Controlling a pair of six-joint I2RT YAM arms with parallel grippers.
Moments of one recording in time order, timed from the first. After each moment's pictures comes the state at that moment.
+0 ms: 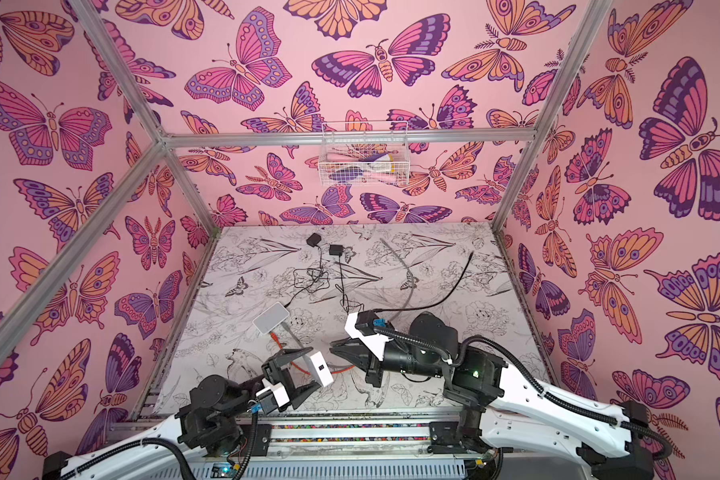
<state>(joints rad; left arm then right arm) -1.07 0.29 0.12 0.39 0.16 0.63 1.16 0.86 0.88 -0.16 -0.24 0.06</state>
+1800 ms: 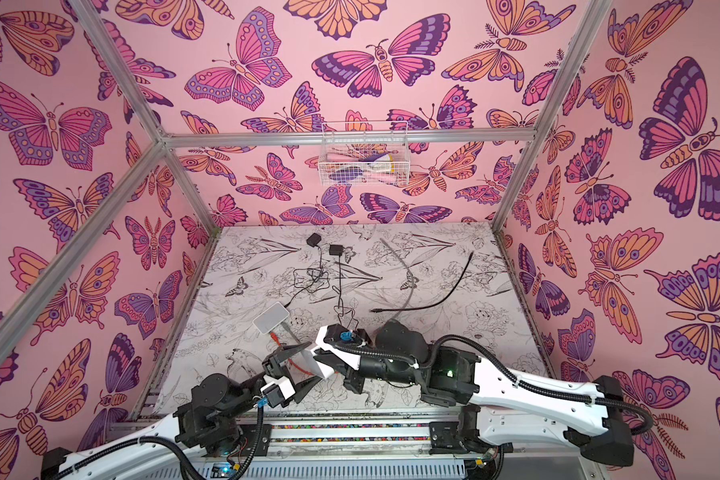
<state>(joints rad) -1.09 0.31 0.15 0.30 0.04 0.60 1.30 1.02 0.94 -0.20 -0.03 -0.03</state>
